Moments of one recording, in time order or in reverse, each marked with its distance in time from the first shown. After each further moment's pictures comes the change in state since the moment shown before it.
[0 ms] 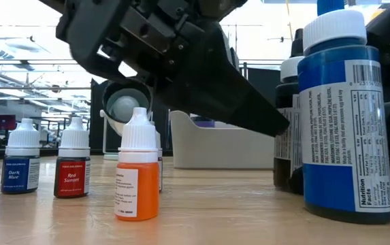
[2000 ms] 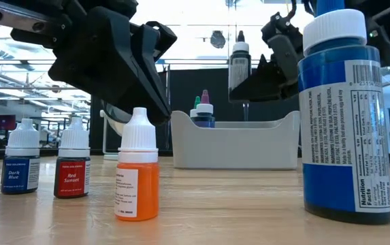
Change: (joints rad) left arm -0.138 -0.163 0.000 -0.492 -0.271 -0.028; right arm -0.488 -0.568 -0.241 -0.152 -0.284 -0.182
